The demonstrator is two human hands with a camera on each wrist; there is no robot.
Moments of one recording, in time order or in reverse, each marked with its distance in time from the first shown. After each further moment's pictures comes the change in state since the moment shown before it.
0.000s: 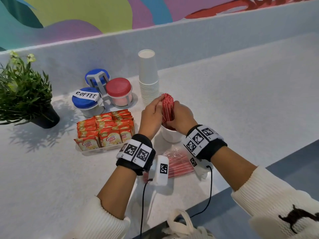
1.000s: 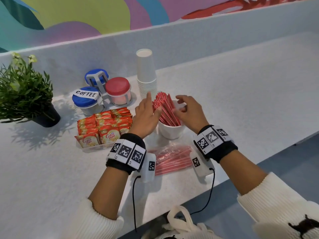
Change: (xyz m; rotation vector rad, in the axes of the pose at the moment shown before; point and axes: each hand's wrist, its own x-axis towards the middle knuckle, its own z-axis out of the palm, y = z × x) left_hand -0.009 -0.008 -0.018 0.463 -0.210 -0.020; right_hand -0.028 0.017 -0.023 0.455 0.176 -0.022
